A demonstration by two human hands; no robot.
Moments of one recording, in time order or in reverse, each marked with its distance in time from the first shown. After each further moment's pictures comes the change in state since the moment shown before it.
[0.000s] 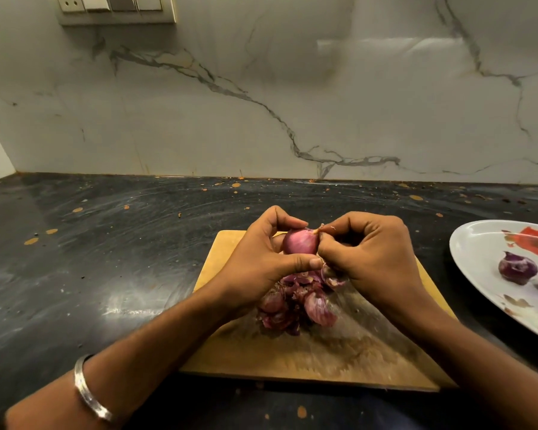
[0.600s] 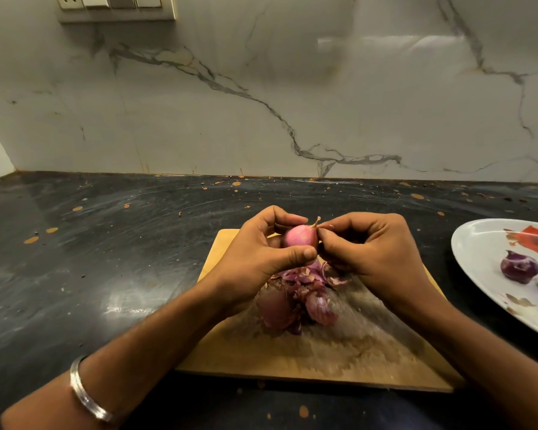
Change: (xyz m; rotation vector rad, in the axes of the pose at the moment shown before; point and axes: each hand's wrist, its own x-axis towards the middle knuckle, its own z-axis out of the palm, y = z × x) left_hand 0.001 0.000 -0.006 -0.136 0.017 -0.059; right_hand 0.002 0.003 -0.007 0.136 -0.101 0.033
